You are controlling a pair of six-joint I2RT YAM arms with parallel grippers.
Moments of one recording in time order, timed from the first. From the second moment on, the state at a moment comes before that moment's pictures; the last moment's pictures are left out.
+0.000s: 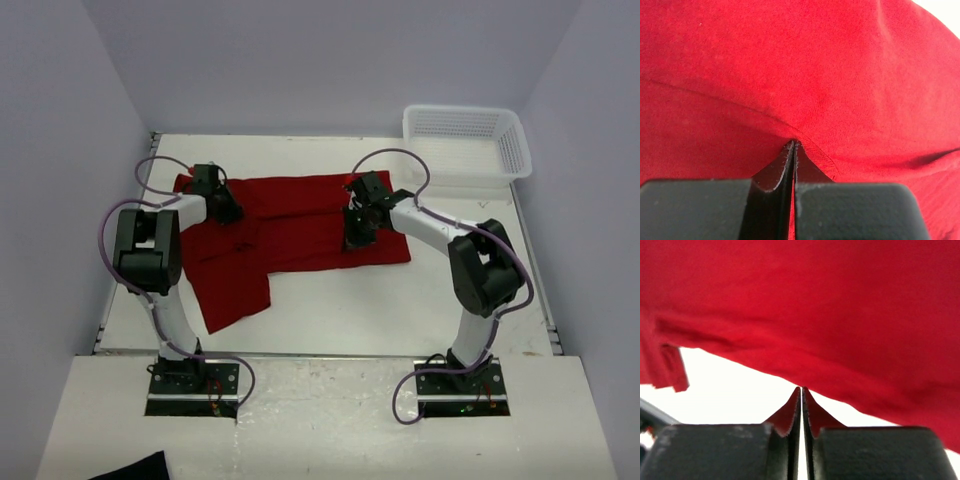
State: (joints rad) left arm -0.04 1.93 1.15 -0.13 0.12 -0.61; right arm 0.54 1.86 1.30 -0.54 -0.26 0.44
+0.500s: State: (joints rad) left arm -0.03 1.73 1.07 -0.14 0.06 -0.54; right arm 0.32 1.63 1.10 -0.58 0.01 0.53
